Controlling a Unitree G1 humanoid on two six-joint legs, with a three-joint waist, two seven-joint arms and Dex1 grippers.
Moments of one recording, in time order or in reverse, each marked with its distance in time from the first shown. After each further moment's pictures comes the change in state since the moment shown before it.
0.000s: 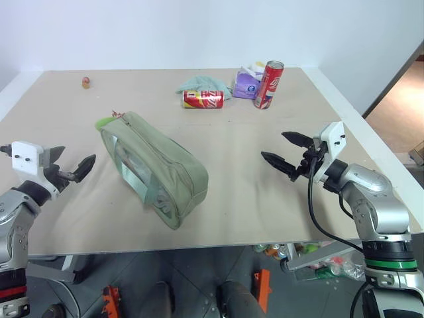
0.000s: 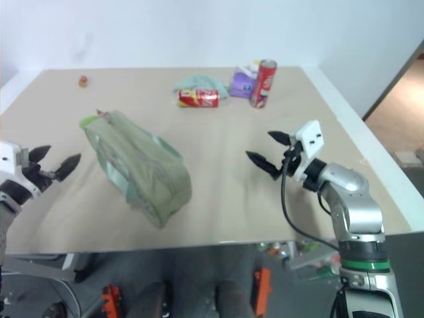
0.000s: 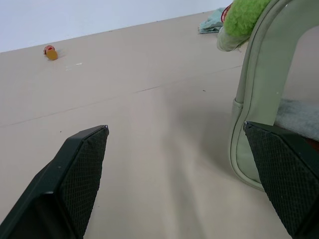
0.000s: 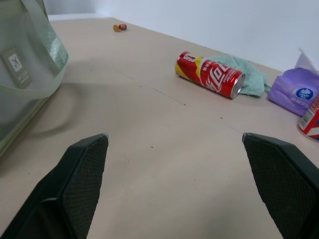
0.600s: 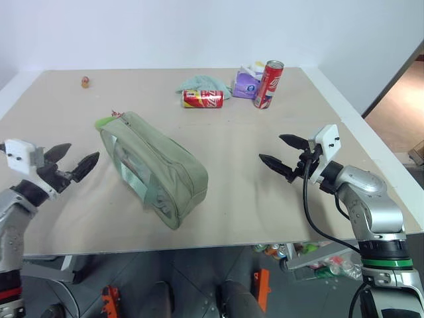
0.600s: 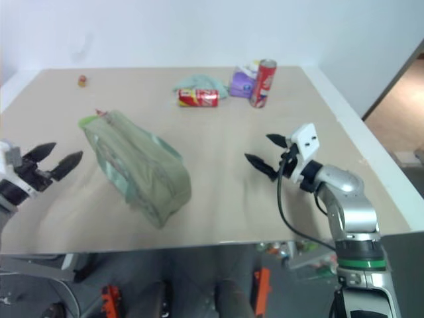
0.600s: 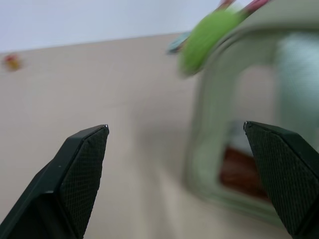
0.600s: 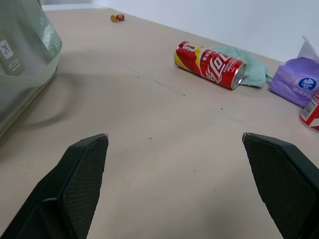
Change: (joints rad) left arm 0.038 0.071 0.051 -0.121 -0.219 0.098 -0.182; right arm -0.005 0.008 0.022 0.038 -0.027 -0.023 -0.001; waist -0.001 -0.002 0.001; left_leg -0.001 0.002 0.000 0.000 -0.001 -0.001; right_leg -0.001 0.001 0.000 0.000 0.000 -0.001
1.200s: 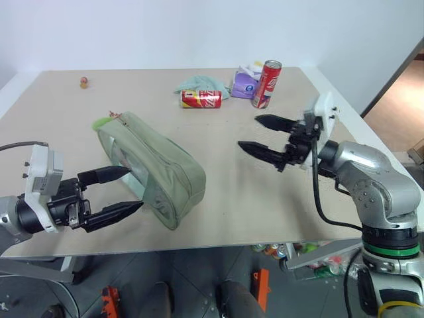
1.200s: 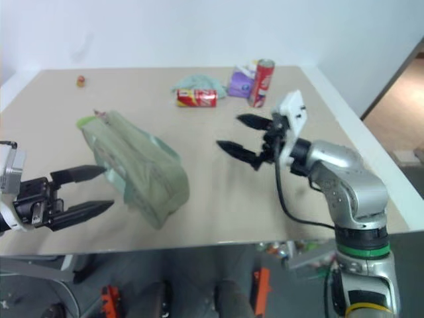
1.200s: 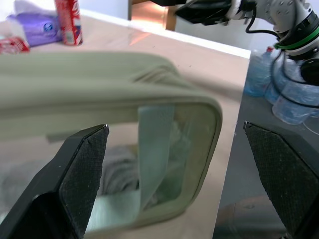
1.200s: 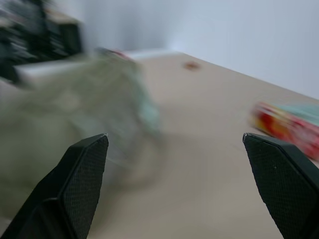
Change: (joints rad) left arm 0.184 0.146 0.036 -0.478 -0.347 0.279 -0.217; right arm -0.181 0.036 0.062 -0.406 0.338 0.467 -0.034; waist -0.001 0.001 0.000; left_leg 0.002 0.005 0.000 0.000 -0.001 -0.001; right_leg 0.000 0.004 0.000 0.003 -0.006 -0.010
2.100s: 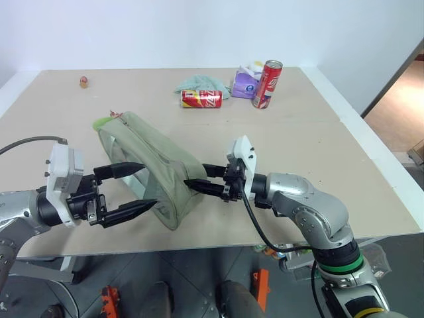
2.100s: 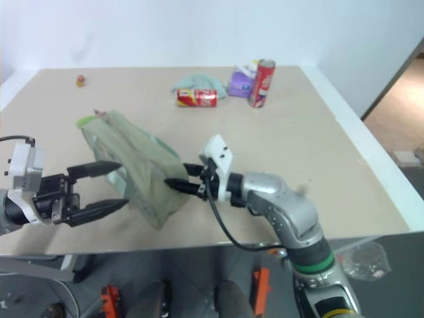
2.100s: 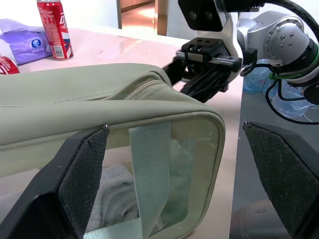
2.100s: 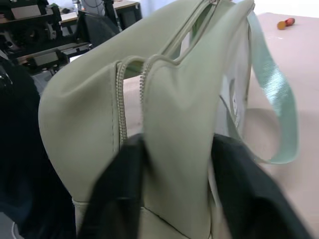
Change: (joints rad) left arm -0.064 -0.035 -0.117 0.002 0.088 -0.066 0.006; right arm 0.083 0.183 0.283 0.031 -0.134 -0.037 -0.076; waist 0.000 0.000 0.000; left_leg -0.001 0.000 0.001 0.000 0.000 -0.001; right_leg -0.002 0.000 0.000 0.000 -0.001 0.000
